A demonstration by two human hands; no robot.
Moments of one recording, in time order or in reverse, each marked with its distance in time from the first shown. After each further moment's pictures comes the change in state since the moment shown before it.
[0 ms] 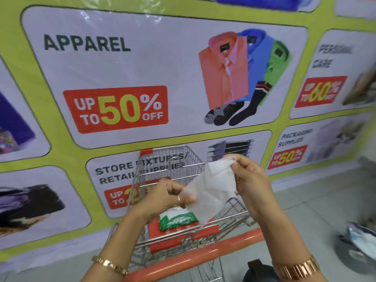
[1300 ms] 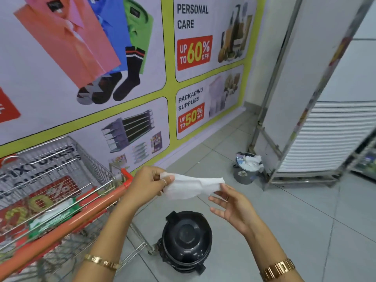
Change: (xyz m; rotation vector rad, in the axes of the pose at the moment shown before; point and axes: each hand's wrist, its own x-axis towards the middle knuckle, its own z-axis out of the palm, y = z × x) left_hand 0.070 0.014 0.318 0.355 -0.163 -0.005; right_hand -0.203 0.006 -0.316 0.331 0.591 0.413
